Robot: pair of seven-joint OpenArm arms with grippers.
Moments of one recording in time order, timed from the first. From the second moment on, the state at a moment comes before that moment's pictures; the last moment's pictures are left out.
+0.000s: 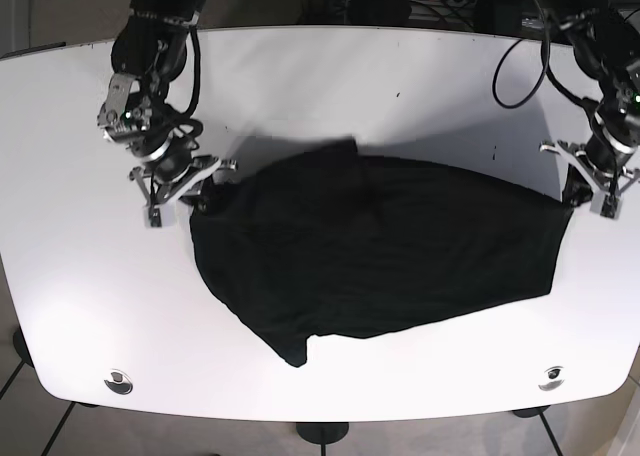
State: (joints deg) left arm 7.3 -20.3 -38.2 104.2 -25.1 -40.1 51.6; right arm -4.2 -0.4 18.8 101.1 20.0 23.9 -47.8
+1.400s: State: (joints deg) left arm 21.4 -16.1 -44.5 105.9 -25.0 -40.0 51.4; right arm -24.1 -6.5 28.5 113.5 36.3 38.4 -64.3
